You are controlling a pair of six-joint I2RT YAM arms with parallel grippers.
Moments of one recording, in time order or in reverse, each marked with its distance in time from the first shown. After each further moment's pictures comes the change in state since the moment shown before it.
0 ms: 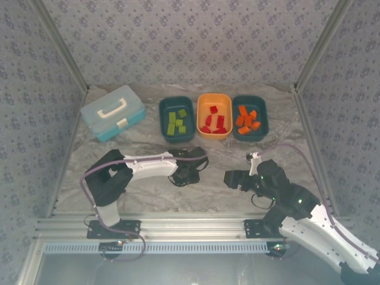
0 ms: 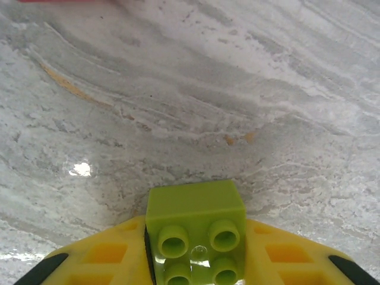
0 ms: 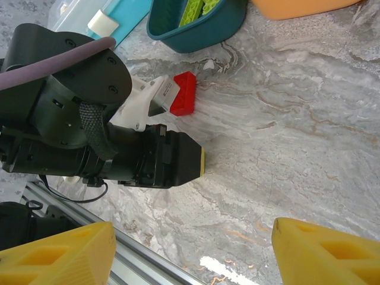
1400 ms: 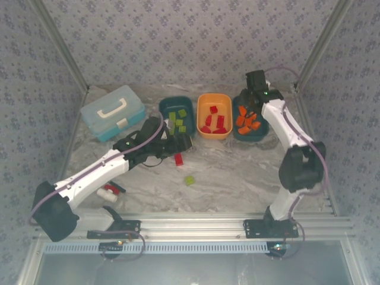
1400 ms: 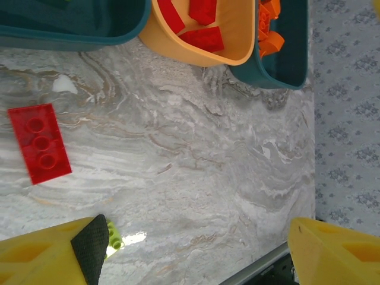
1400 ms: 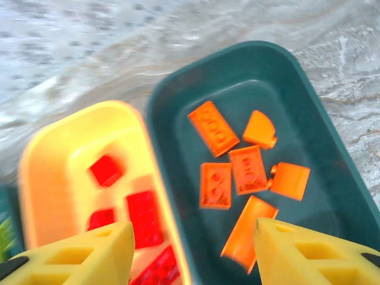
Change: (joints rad) left arm 0.288 -0.518 -0.068 0.162 0.232 0.241; right arm -0.541 1.212 0.975 -0.024 0.254 -0.161
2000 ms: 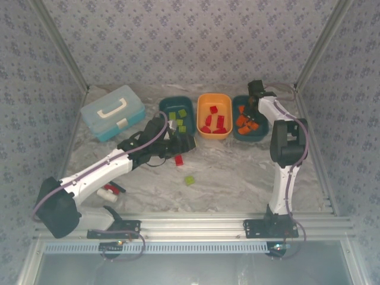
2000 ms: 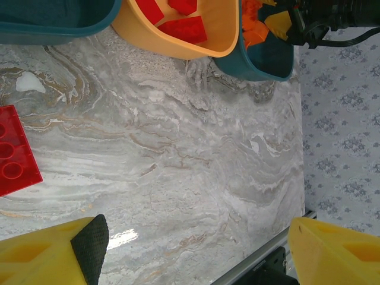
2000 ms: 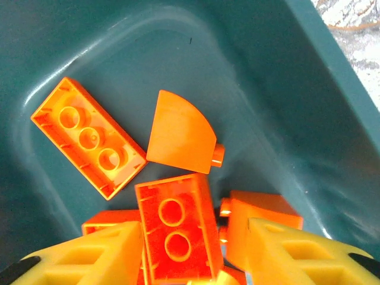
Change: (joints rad) left arm -0.005 0.037 -0.045 0.131 0.056 0.000; right arm -0.154 0.444 0.144 -0.040 -0.037 0.083
